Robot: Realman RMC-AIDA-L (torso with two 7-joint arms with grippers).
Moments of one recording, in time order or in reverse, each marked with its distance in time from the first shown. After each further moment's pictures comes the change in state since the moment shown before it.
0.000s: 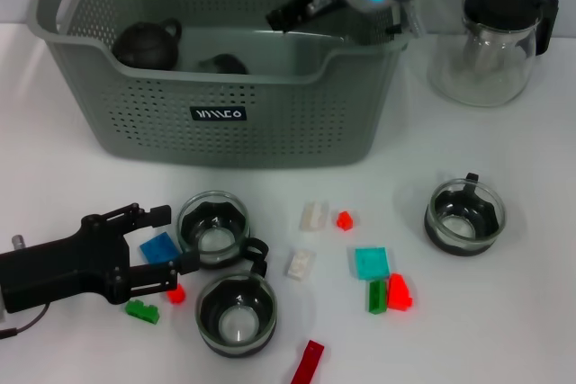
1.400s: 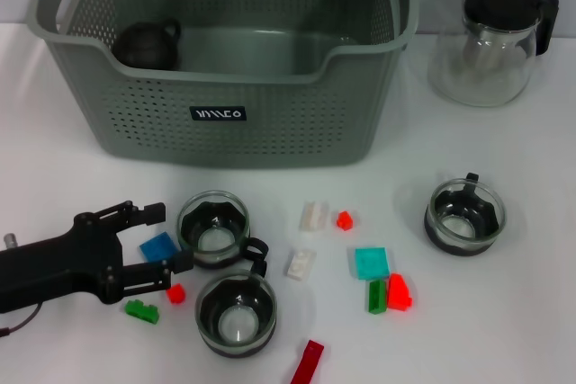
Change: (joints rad) left arm 0.005 0.002 -0.012 0.021 -0.001 0.024 0.002; right arm 0.074 0.007 0.004 -0.047 0.001 0.066 -0.009
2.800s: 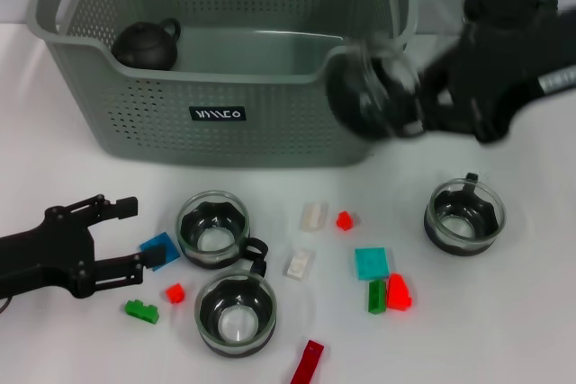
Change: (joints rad) left arm 0.011 0.032 -0.006 0.032 0.000 0.009 0.006; right arm -0.675 -0.024 0.130 -1.128 0.313 -1.309 -0.304
